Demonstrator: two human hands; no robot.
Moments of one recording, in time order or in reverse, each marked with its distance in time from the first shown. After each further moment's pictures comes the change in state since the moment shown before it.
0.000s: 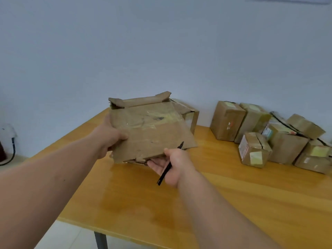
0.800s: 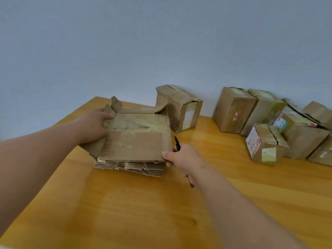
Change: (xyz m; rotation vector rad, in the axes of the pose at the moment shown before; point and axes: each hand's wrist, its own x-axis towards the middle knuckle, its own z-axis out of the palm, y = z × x) left_hand 0.100 -0.007 -0.011 1.114 -0.077 0.251; right_hand 0.078 -0.031 -0.039 -1.093 0.128 -0.252
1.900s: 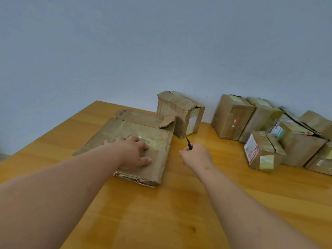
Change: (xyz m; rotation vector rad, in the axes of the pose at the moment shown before) left_hand -0.021 0.069 0.048 0.255 -0.322 0.151; right_hand 0.026 0.010 -0.022 -0.217 0.288 -0.029
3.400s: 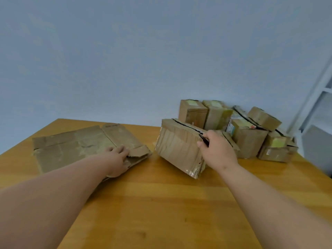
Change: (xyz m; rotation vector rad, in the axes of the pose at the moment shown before) left_hand 0.027 0.088 -0.010 0.200 -0.062 0.016; right_hand 0.008 0.105 -0.152 -0.275 0.387 -0.291
